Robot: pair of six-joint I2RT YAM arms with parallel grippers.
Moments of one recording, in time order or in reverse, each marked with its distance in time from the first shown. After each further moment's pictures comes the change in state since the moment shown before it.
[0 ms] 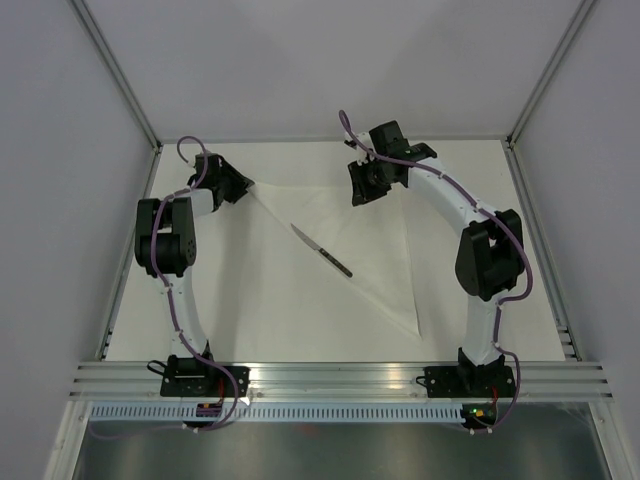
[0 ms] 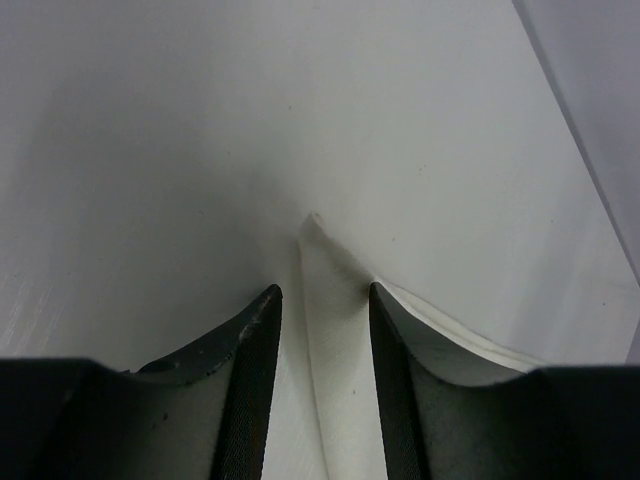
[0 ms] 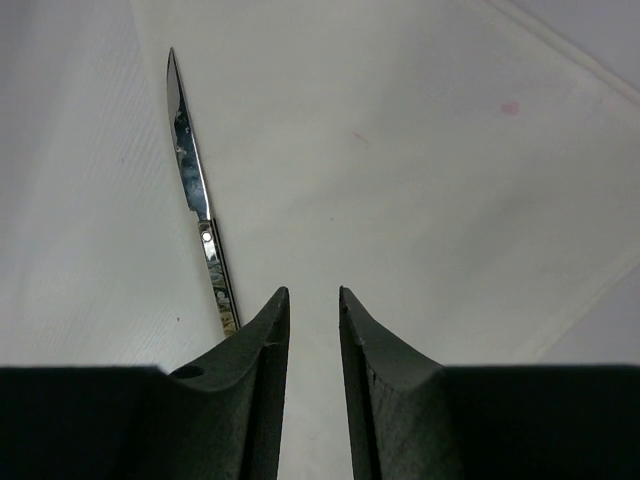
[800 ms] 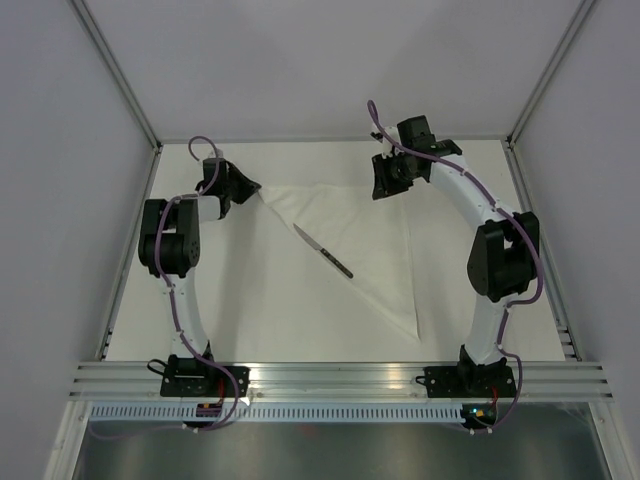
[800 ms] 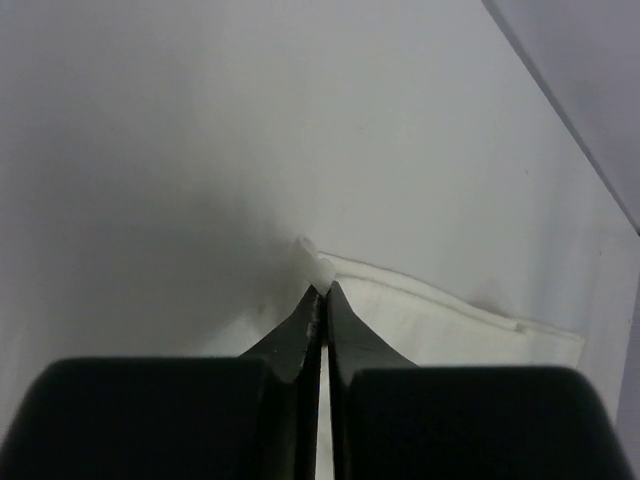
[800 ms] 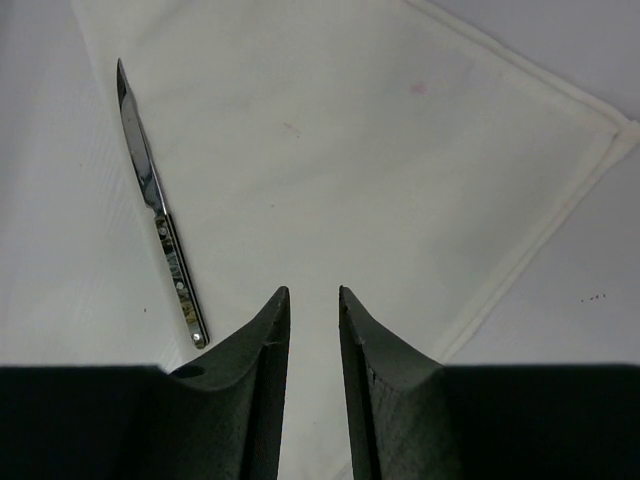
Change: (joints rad) left arm -0.033 0.007 -0.046 0.125 0.029 0.047; right arm -0.119 -0.048 -0.045 -0.006 -0.037 -0.014
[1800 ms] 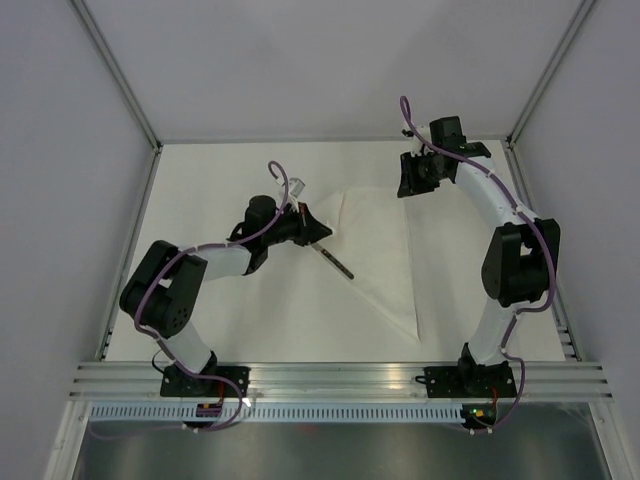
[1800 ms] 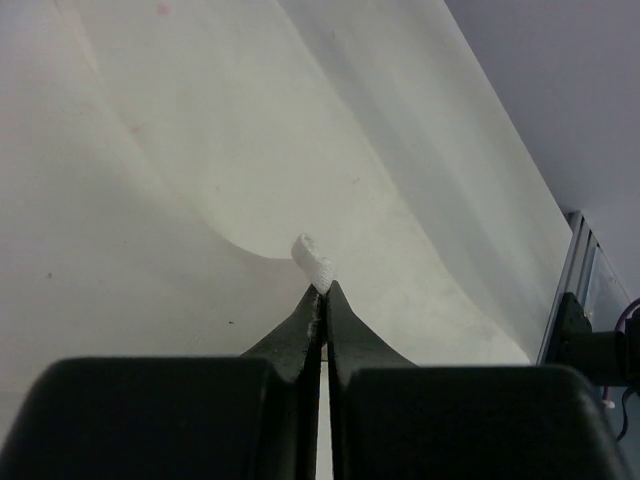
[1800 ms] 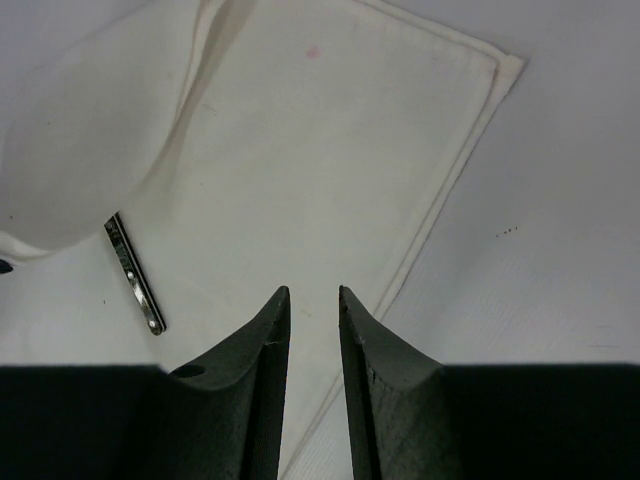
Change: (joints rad) left arm -0.435 -0.494 -0.561 0.345 0.323 0.273; right arm -0.146 -0.069 -0.084 0.008 -0.019 -0.024
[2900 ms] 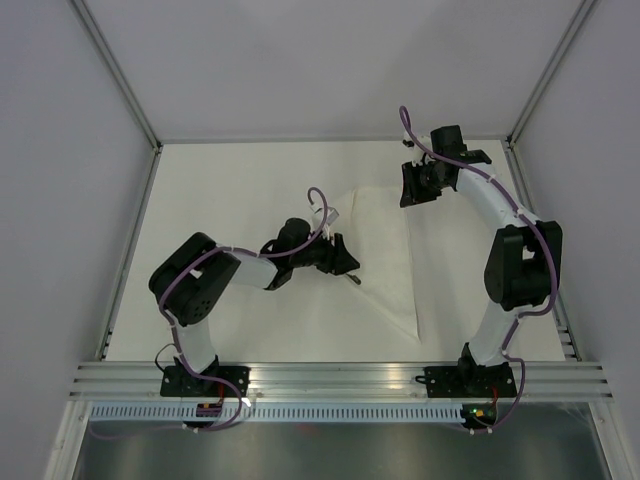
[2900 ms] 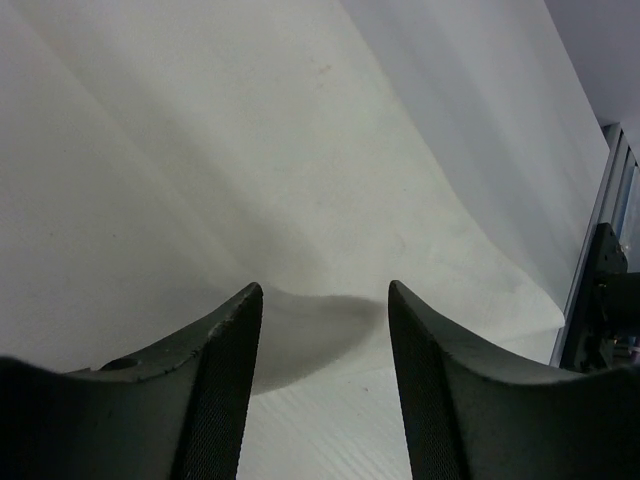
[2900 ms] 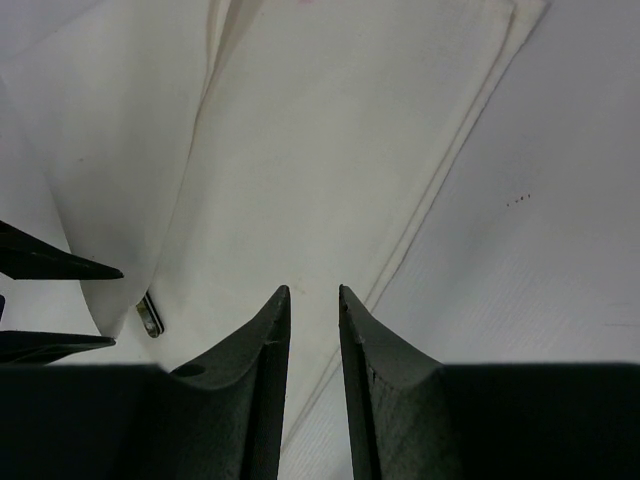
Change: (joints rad) left arm -0.219 0.150 -0.023 0.051 -0.094 0.011; right arm -0.010 -0.033 -0.098 0.015 0.000 -0.027
